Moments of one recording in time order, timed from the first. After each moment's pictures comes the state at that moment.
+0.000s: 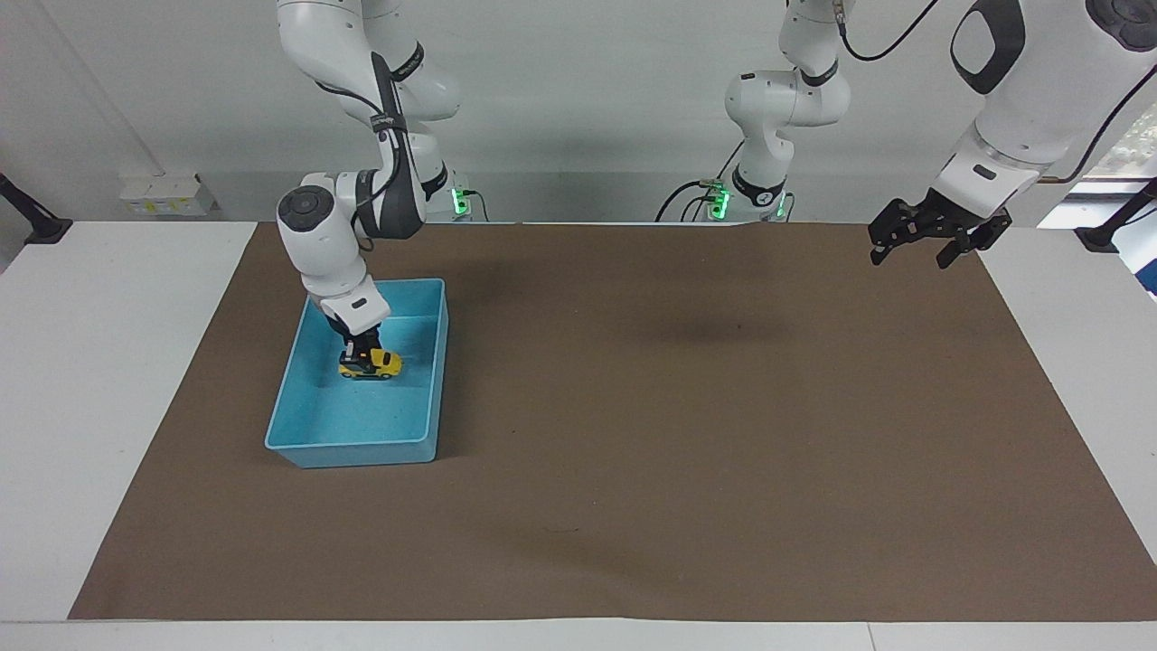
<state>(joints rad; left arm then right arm) -0.09 0.04 0.04 -1.54 -0.03 1.53 0.06 -0.02 0.09 0.03 -2.26 -0.06 2.40 -1.48</state>
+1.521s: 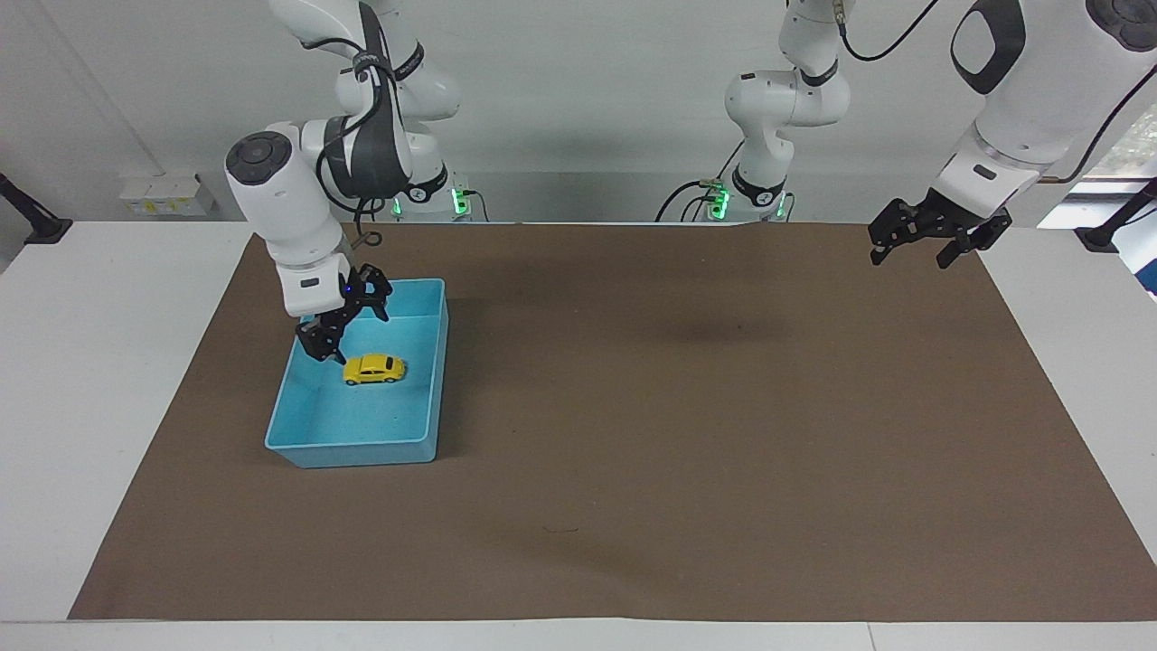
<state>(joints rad) -0.09 0.04 0.04 -1.54 -0.03 1.53 0.06 -0.02 0.05 0.05 -1.92 0.02 1.98 -0.87</state>
